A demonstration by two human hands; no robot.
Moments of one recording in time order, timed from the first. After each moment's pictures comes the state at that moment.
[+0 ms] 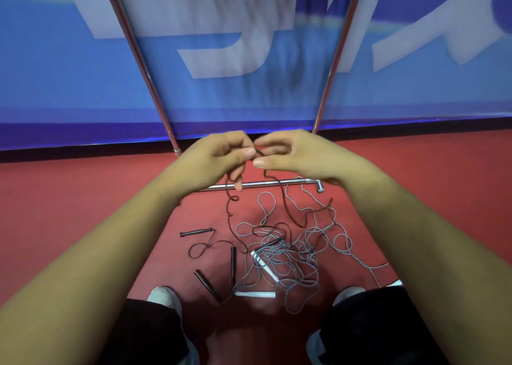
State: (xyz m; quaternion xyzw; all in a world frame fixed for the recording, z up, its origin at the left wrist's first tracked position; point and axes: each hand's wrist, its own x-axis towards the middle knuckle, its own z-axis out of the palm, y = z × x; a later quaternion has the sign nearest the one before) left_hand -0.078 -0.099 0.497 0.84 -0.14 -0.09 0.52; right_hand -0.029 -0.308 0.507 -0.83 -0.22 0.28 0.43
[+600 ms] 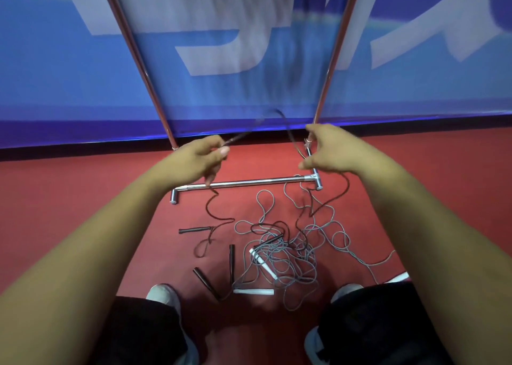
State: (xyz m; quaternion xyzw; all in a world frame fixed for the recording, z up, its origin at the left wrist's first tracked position) left_hand -0.063 -0.066 0.464 0.87 -0.06 -0.13 0.47; right_hand -0.004 -0.346 0.500 -0.95 -0.12 0.19 0.21
